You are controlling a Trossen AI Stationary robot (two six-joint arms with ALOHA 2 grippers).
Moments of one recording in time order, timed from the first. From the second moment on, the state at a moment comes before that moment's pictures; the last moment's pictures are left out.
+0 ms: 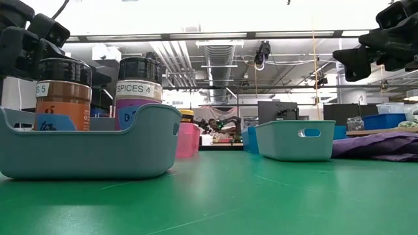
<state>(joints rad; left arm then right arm) -0.16 0.20 0.01 0.06 -0.24 0.02 0.08 0.04 0.01 0.03 -0.10 0.01</state>
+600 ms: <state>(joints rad) -0.16 0.20 0.01 0.06 -0.24 0.02 0.08 0.04 0.01 0.03 -0.10 0.01</state>
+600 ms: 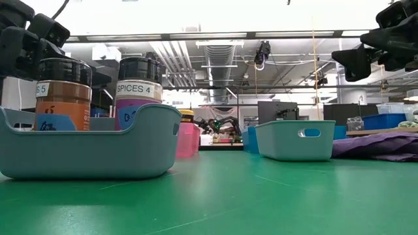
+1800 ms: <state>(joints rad) -0.16 0.20 0.01 0.06 -0.24 0.02 0.08 0.04 0.01 0.03 -0.10 0.01</state>
